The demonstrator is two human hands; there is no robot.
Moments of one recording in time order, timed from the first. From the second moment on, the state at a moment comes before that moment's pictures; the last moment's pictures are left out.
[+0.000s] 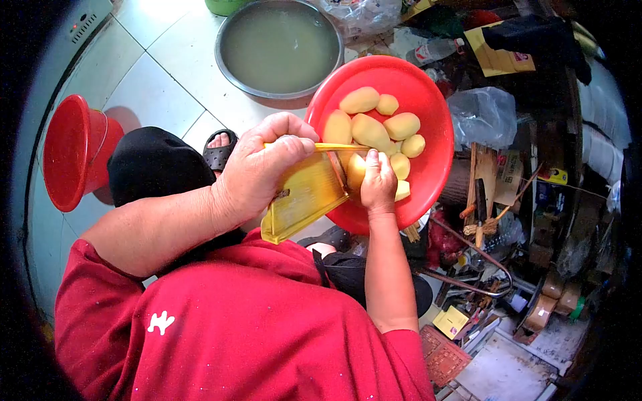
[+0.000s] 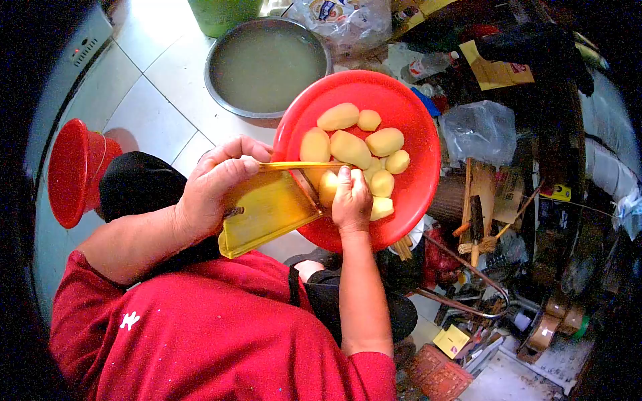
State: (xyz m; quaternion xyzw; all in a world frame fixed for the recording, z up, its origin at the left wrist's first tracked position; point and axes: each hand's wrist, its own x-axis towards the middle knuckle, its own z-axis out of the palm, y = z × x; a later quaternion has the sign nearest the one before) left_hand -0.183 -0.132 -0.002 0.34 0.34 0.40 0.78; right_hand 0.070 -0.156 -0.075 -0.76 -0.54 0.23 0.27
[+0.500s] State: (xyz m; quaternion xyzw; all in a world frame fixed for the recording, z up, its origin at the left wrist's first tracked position) left_hand -0.180 -0.139 -0.001 0.36 0.37 0.42 0.75; right_hand 0.013 -0.164 -0.030 -0.68 -0.64 0.10 0.34
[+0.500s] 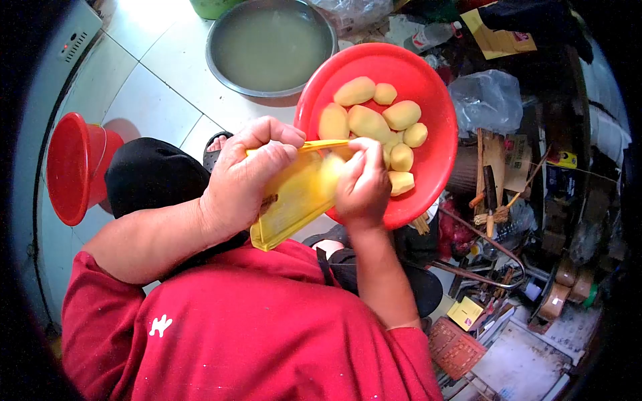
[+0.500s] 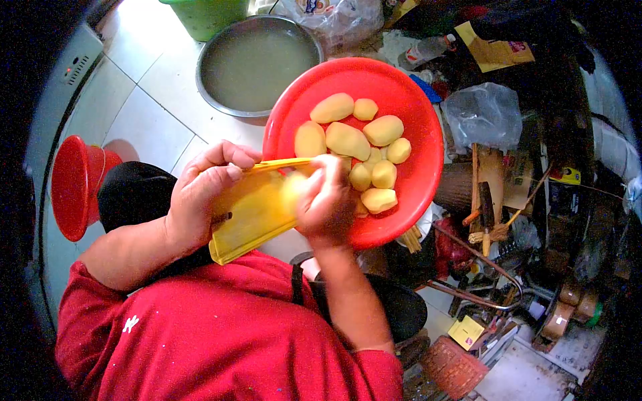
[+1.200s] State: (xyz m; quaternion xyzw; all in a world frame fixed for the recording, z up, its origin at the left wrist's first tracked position) left_hand -0.179 -0.136 0.005 0.29 0.32 0.42 0.80; right_hand 0.024 -0.162 -0.038 -0.70 -0.62 0.16 0.31
